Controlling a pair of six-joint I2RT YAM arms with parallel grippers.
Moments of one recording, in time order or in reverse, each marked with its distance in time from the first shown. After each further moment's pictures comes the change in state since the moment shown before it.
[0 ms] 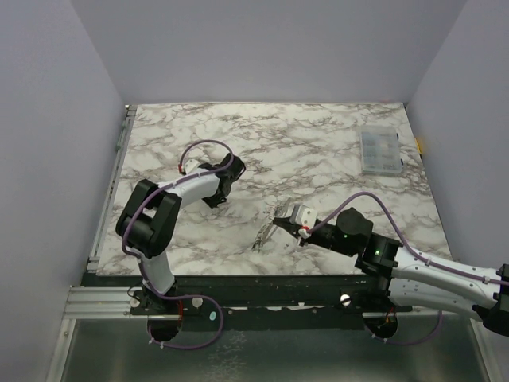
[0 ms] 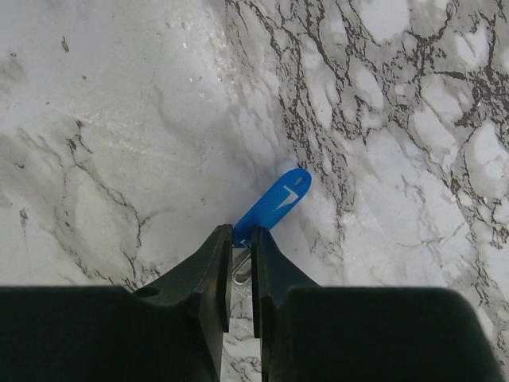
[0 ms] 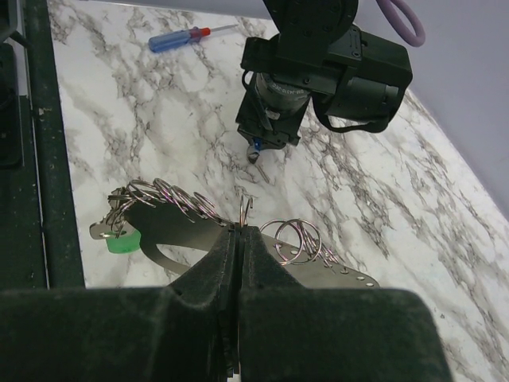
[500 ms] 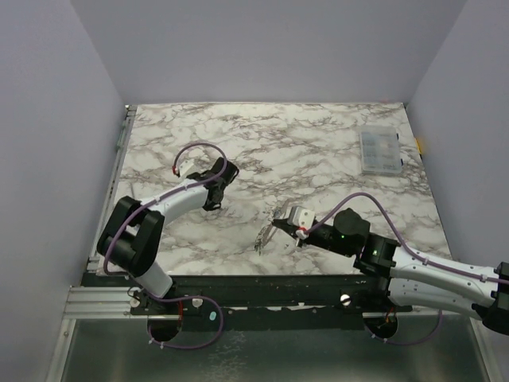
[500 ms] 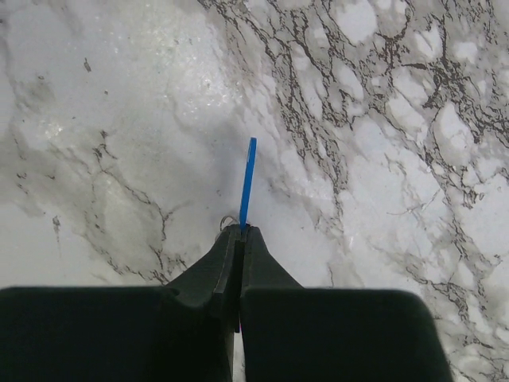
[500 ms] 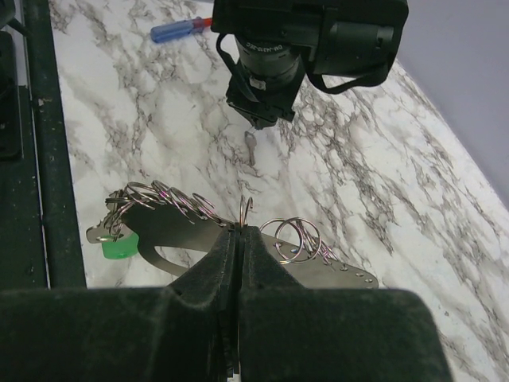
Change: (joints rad) left arm 0.000 -0.164 -0.131 0.115 0.002 0.096; right arm 0.006 0.014 -0.005 0.002 0.001 -0.003
